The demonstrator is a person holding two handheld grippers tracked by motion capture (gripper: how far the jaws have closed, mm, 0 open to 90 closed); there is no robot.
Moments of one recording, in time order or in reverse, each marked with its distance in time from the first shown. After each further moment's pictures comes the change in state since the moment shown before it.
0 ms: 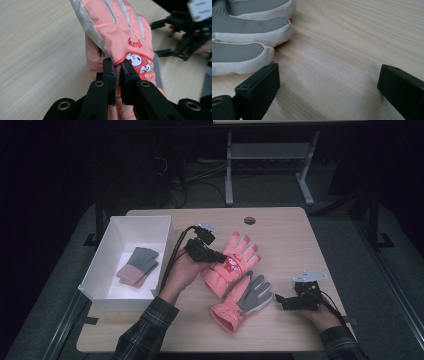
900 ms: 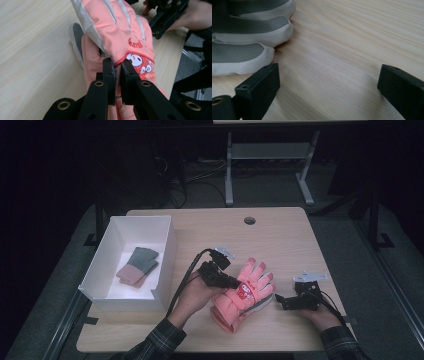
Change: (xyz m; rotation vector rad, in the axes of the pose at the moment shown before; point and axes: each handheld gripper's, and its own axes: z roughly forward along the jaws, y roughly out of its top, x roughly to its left) left arm -0.048 -0.030 0.037 0.093 -0.083 0.020; right arm 0.000 0.000 0.000 0.000 0.001 0.001
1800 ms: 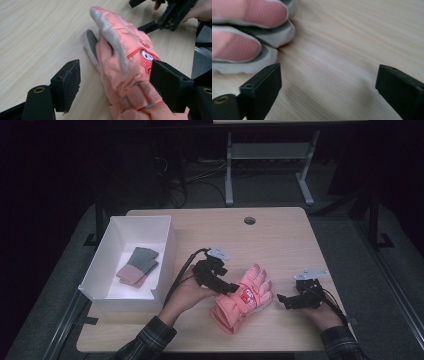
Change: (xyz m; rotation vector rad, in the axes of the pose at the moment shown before) left arm 0.015 -0.012 -0.013 -0.101 0.040 0.112; right arm 0.000 0.011 -0.012 0.045 0.012 0.002
